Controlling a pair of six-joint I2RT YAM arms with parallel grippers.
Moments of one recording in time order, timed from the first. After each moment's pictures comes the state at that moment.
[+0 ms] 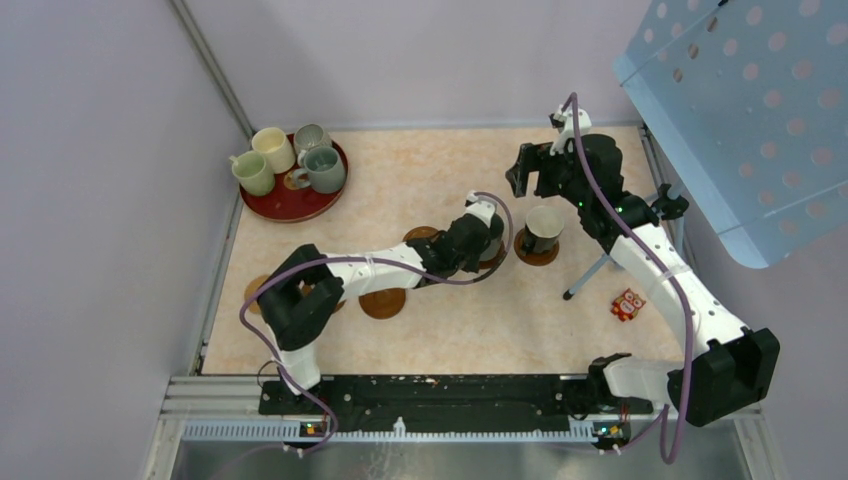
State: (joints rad) left arm -0.96 1.80 1.17 -0.06 -0.31 -0.34; right arm 0.35 1.23 1.17 -0.28 -0.05 0.16
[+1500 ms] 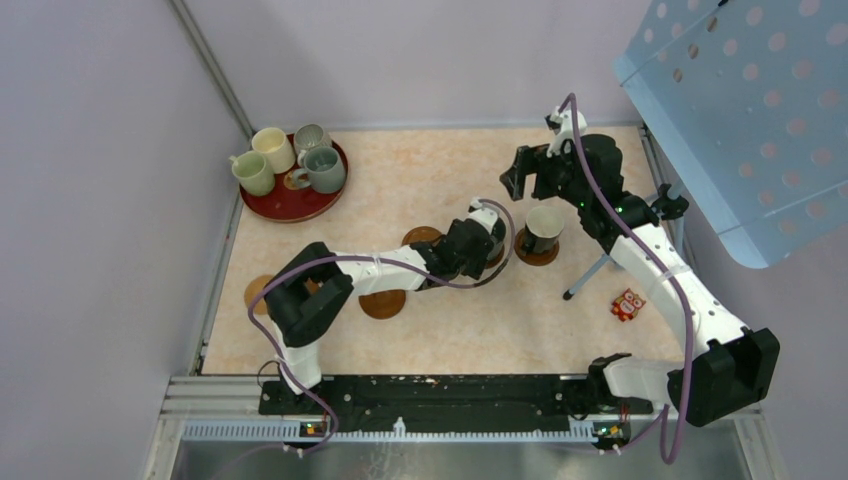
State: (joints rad) left arm -0.96 1.84 1.15 -0.02 -0.32 -0.26; right arm 0.35 1.23 1.17 -0.28 -0.13 0.16
